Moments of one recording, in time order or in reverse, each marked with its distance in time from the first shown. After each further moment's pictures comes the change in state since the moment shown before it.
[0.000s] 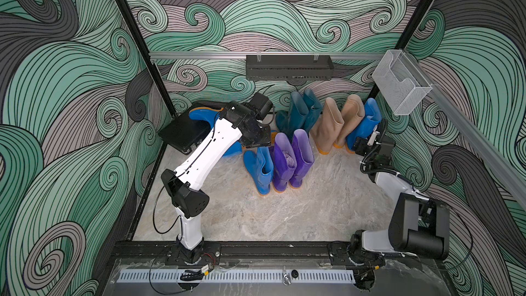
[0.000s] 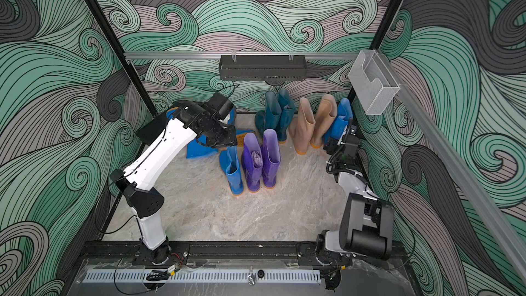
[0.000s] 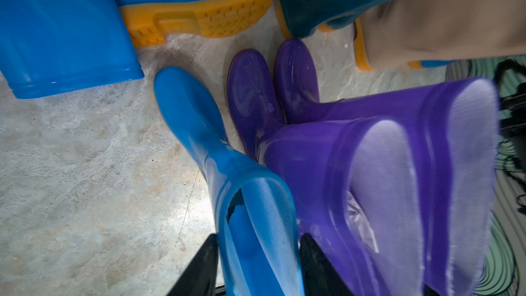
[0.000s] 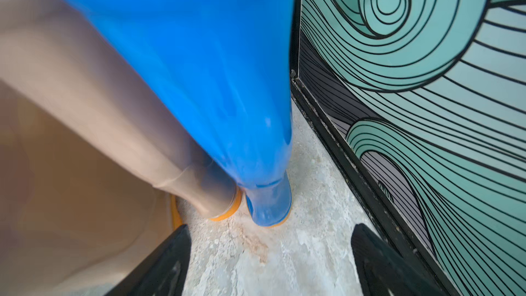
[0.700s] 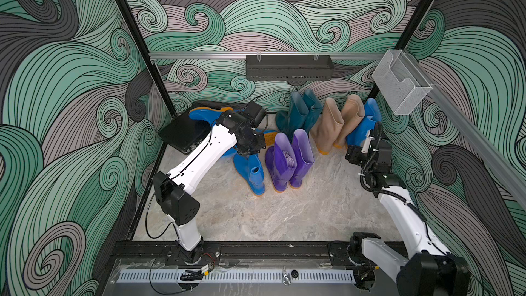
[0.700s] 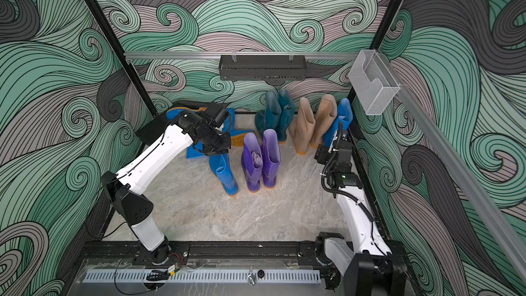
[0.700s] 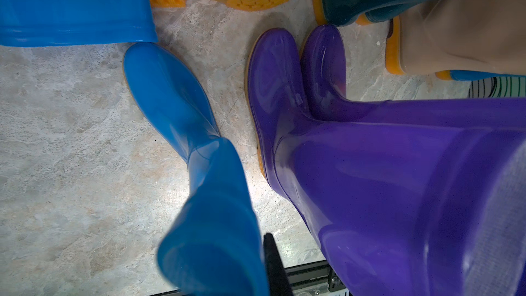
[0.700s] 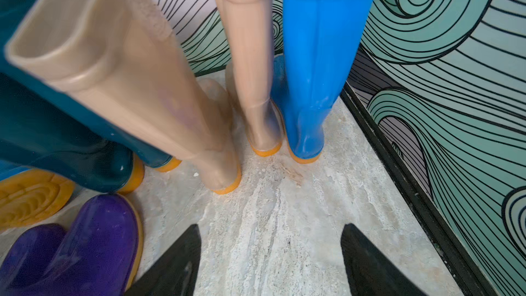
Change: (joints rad) left arm 0.037 -0.094 -0.304 0.124 0.056 -0.094; right arm 0.155 -0.356 -0.011 -0.454 0.051 0.074
